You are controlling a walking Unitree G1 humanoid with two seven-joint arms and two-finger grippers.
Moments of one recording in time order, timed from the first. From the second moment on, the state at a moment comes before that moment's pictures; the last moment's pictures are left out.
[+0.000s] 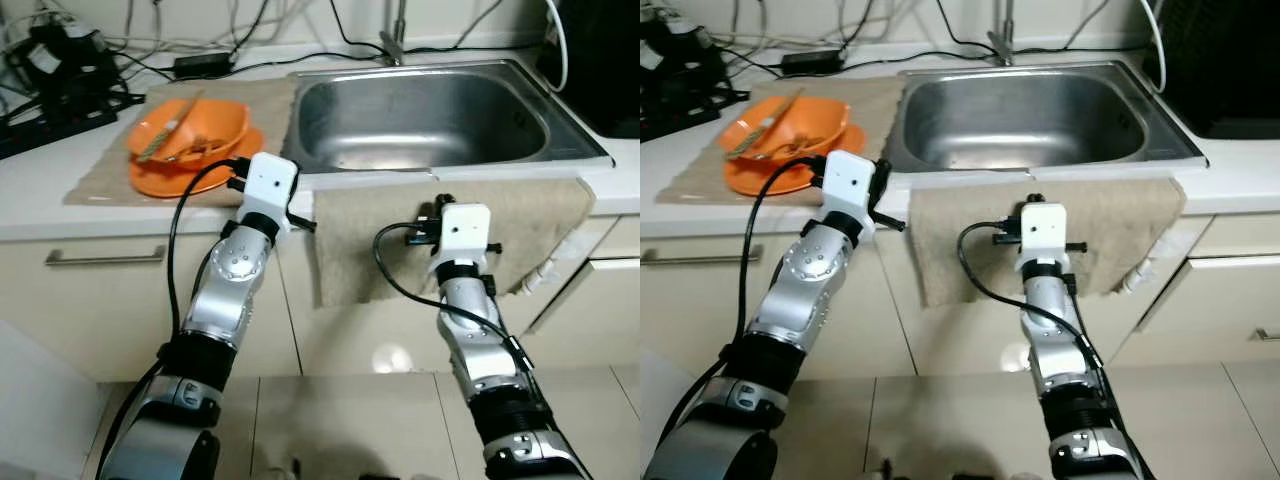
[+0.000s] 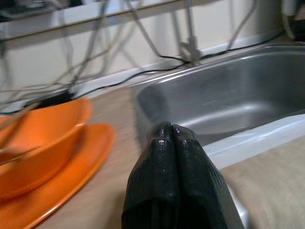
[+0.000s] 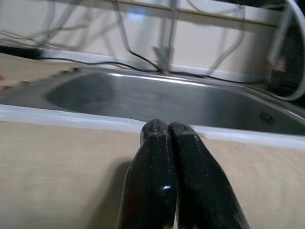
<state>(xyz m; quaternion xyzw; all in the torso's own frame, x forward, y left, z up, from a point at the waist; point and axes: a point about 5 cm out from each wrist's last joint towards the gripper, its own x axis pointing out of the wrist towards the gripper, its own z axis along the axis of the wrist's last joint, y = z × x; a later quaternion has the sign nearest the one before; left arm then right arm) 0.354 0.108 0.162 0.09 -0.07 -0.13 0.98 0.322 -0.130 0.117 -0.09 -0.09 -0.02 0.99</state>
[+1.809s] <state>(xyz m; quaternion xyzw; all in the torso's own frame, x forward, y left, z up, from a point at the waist) 0.363 0.118 0.184 0.06 -0.06 -0.09 0.99 0.326 -0.127 0.139 -0.08 -0.12 -0.02 0.99</state>
